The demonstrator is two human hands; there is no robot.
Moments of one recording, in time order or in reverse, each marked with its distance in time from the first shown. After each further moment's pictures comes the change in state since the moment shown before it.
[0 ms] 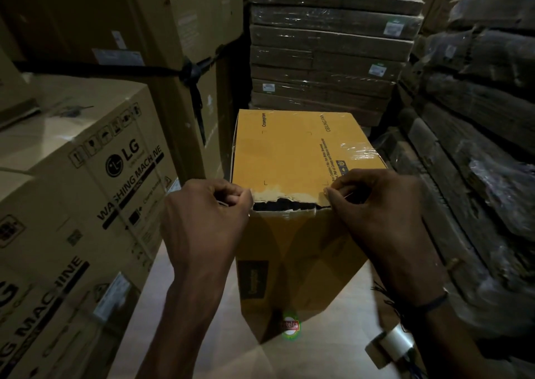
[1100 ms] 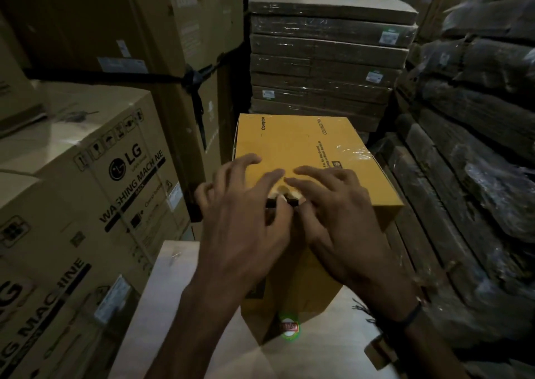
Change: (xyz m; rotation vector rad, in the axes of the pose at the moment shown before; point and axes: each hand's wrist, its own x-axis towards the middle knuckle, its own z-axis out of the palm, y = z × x) left_hand -0.019 0.028 -0.005 0.285 -0.295 0.333; right_hand -0.028 -0.021 0.014 -0.206 -0.227 -0.273
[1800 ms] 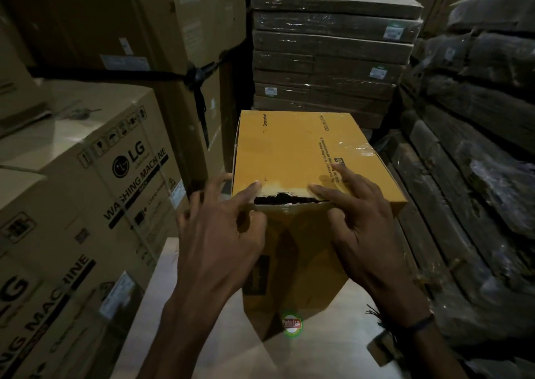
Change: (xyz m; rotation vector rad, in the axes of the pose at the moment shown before) left_hand -0.019 -0.028 0.003 -0.084 -0.048 -0.183; right_hand -0.018 0.033 0.009 0.172 0.116 0.136
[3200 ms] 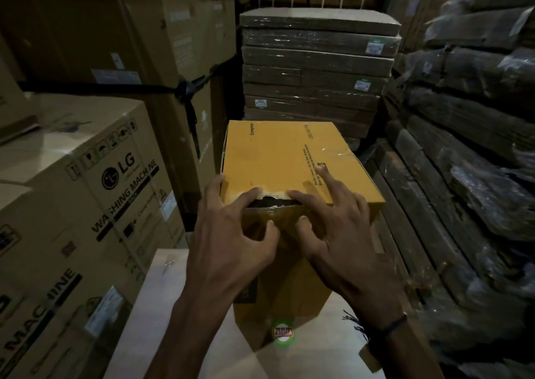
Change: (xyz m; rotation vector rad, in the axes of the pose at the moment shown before) left_hand -0.002 0.013 0.019 -0.077 0.065 0.104; right_hand -0.008 -0.014 -0.003 -0.126 -0.086 -0.030
